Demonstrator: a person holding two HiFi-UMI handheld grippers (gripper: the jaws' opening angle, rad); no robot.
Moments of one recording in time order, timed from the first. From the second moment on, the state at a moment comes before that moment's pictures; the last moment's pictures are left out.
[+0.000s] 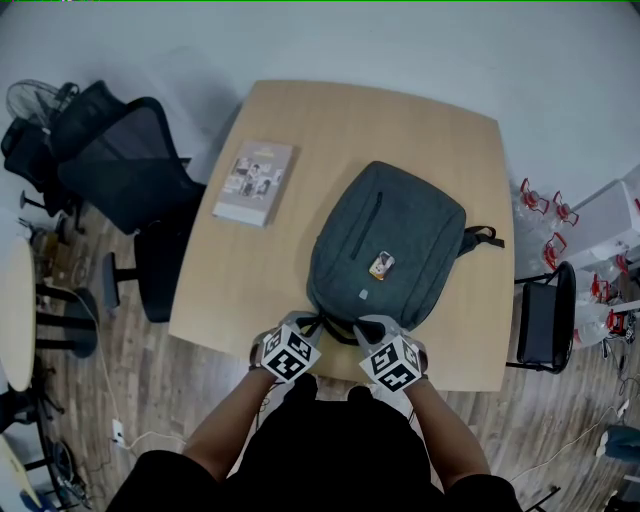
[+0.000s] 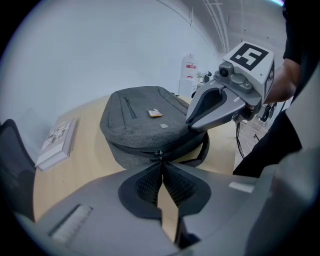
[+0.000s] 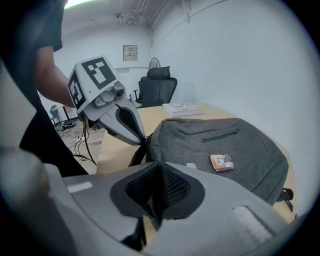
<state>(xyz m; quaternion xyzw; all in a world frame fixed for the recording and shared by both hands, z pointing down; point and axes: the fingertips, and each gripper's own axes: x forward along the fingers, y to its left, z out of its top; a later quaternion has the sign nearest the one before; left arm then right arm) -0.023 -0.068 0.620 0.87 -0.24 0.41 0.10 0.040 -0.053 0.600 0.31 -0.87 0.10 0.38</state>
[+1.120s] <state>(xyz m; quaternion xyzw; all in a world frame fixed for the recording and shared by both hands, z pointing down) -0.005 -0.048 0.633 0.89 -0.22 0.38 0.14 0.082 -0.021 0.614 0.22 -0.88 0.02 0.43</state>
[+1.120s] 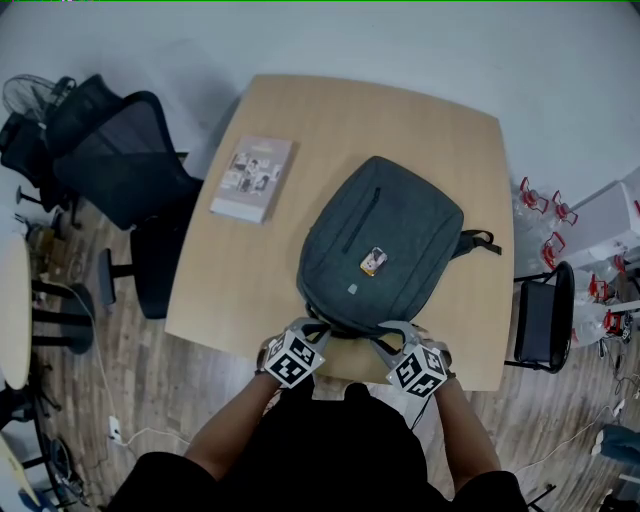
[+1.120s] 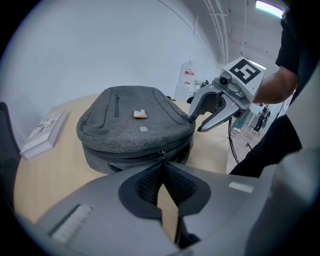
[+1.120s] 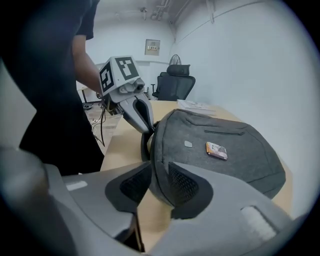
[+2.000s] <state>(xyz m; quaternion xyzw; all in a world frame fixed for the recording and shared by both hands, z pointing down) -0.033 -0.057 0.627 0.87 -0.26 0.39 0.12 0.012 -0.062 0.606 0.26 -0.88 0.11 0.38</state>
